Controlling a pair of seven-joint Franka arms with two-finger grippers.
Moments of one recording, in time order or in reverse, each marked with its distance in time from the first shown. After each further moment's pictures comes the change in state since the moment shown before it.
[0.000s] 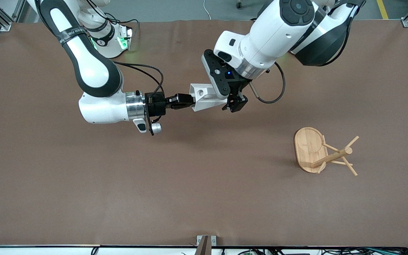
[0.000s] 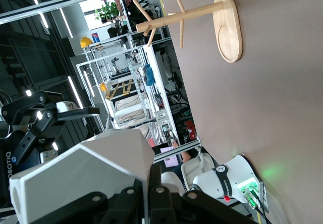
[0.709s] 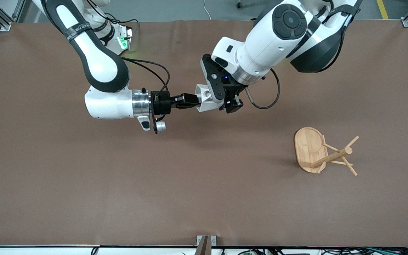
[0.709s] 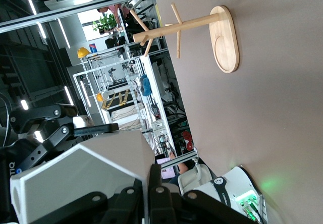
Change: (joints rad) left arm -0.003 0.025 -0.002 0.004 -0.001 -0.031 0.059; right arm -0.004 0.000 0.043 -0.007 0.003 0.087 -0.004
